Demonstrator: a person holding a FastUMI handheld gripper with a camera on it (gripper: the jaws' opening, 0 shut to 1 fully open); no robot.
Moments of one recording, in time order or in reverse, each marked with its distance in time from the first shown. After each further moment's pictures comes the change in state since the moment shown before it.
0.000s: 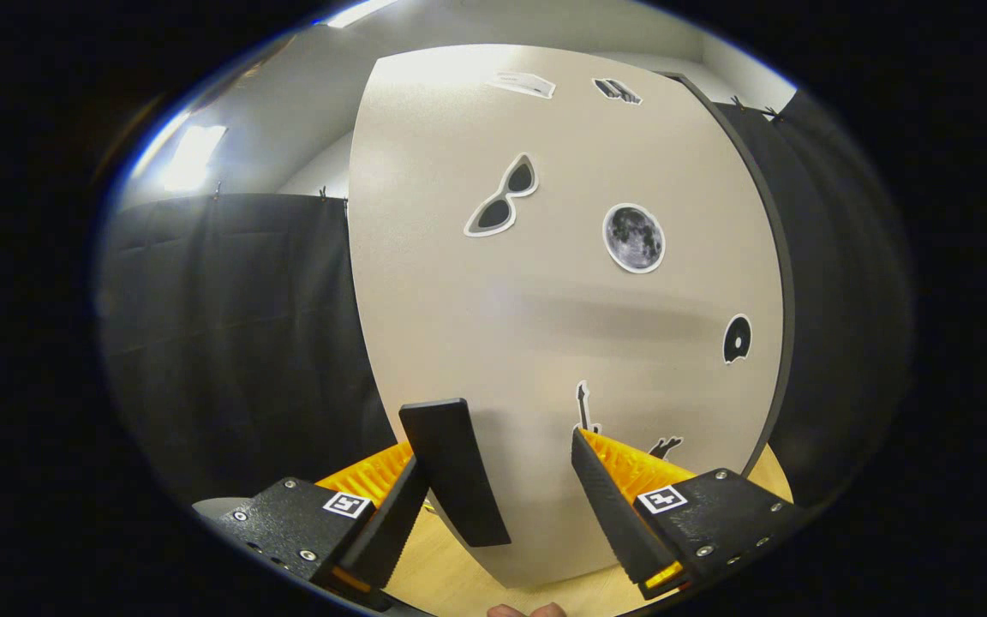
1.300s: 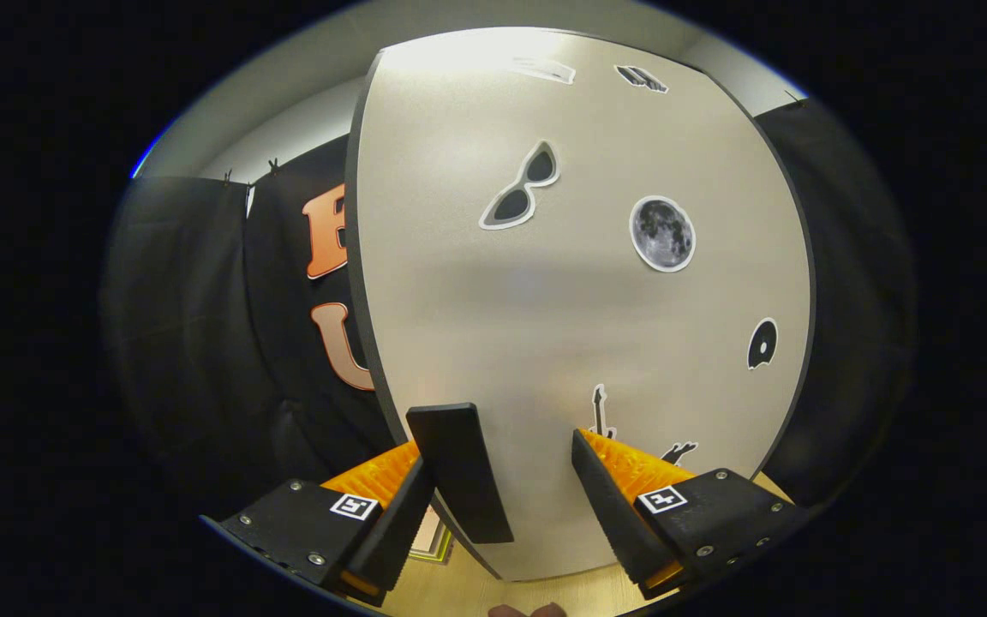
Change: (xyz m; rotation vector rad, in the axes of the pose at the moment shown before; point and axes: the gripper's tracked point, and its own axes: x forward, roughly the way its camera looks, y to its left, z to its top) arm 0.043 0.014 -0.006 0.006 0.013 -0.350
